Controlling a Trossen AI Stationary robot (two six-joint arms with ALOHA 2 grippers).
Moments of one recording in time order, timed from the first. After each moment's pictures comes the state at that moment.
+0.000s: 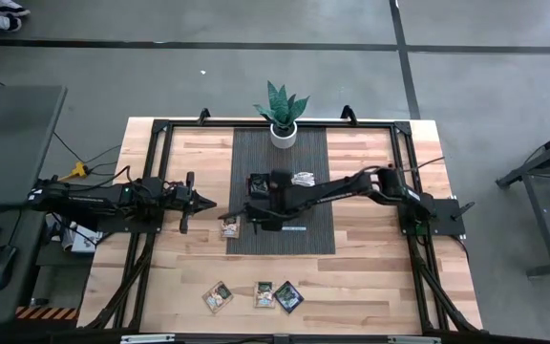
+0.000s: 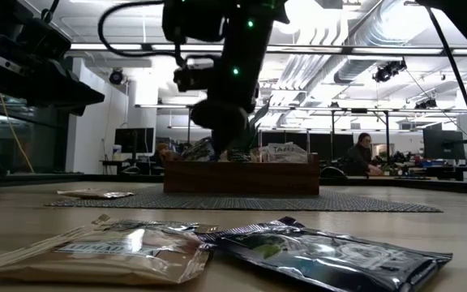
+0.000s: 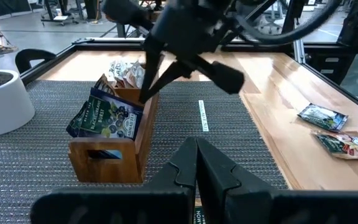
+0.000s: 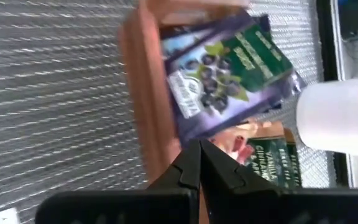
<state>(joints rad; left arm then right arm) -0.02 0.20 0.02 0.00 -0.01 -0.01 0.08 2.24 1.84 -0.91 0.60 0.15</state>
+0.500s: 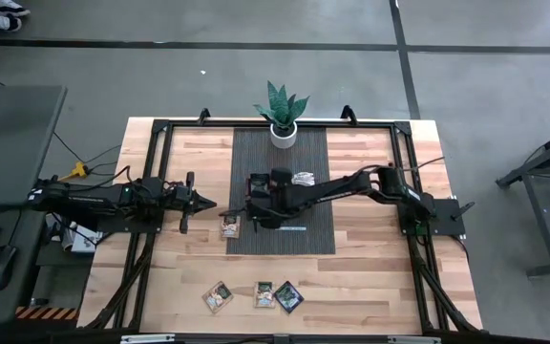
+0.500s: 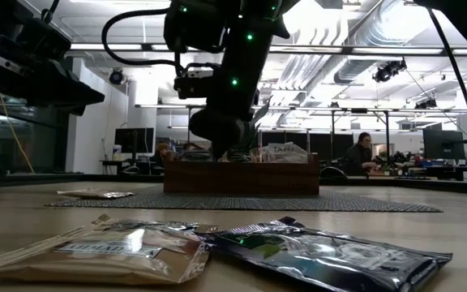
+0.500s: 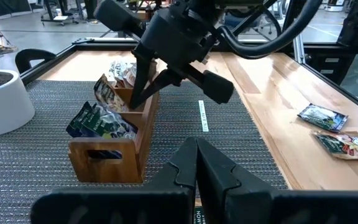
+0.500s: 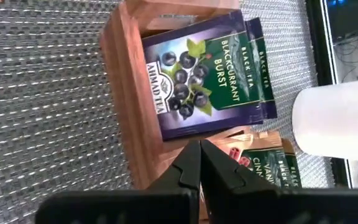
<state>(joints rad) -0.02 0.20 0.02 0.00 -0.01 -0.01 0.07 2.23 1.78 -0.81 0.63 0.14</state>
